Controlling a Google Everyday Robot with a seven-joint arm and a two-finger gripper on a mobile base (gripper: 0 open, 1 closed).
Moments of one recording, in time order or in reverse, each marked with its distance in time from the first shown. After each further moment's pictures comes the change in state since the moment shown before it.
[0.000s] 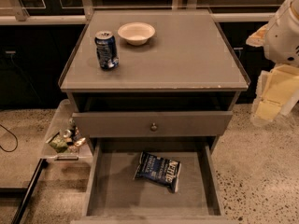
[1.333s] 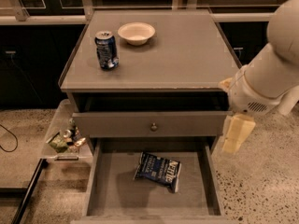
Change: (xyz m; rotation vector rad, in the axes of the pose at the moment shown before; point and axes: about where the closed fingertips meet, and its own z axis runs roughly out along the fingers) arm 0.003 0.024 0.121 -0.082 -0.055 -0.006
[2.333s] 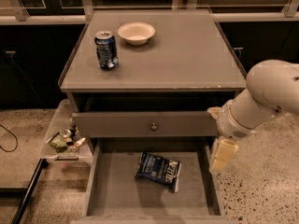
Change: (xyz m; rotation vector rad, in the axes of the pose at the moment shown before) arm 0.028 0.003 0.114 -0.056 -0.064 -0.020
